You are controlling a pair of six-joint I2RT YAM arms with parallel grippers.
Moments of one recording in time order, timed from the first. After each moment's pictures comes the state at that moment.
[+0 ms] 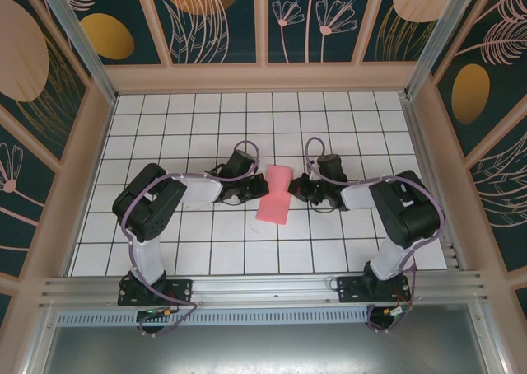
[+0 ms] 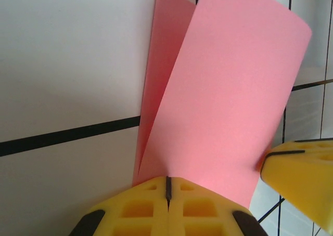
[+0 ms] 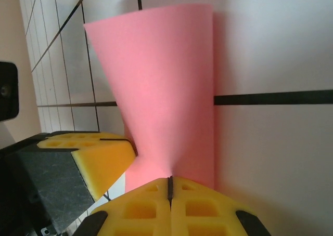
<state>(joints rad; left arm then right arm) -0.66 1.90 0.94 0.09 0.33 -0.85 0.43 1.70 0.60 0.33 -0.57 0.87</state>
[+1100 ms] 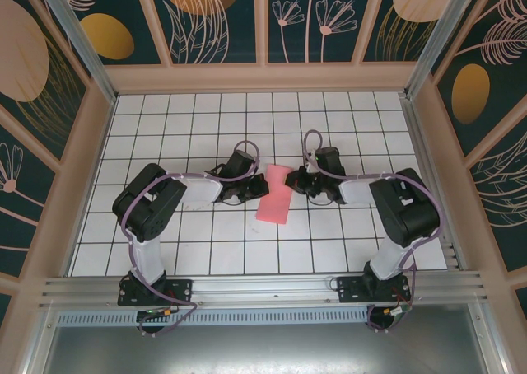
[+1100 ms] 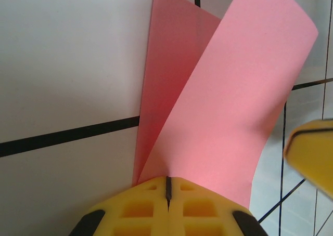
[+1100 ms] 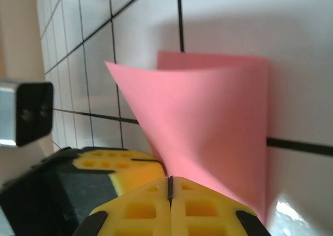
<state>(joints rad) -0.66 1.90 0.94 0.09 0.33 -0.84 0.42 1.71 0.69 0.28 -0.58 0.85</state>
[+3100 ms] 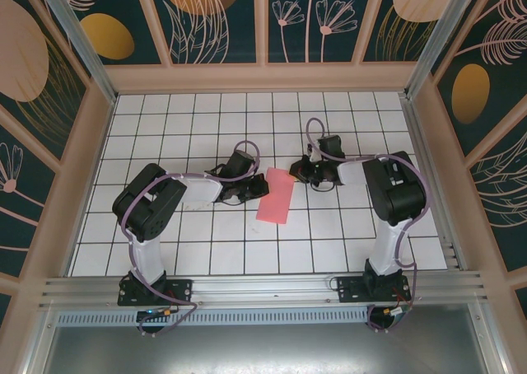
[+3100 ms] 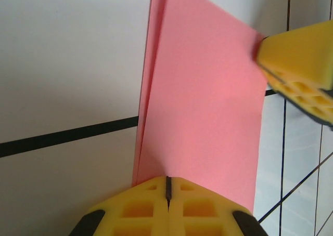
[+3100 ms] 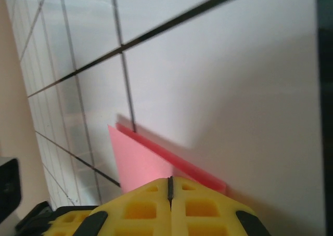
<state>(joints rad) -0.66 1.90 0.94 0.09 0.33 -0.84 0.33 1.91 0.89 0.14 -0.62 0.78</state>
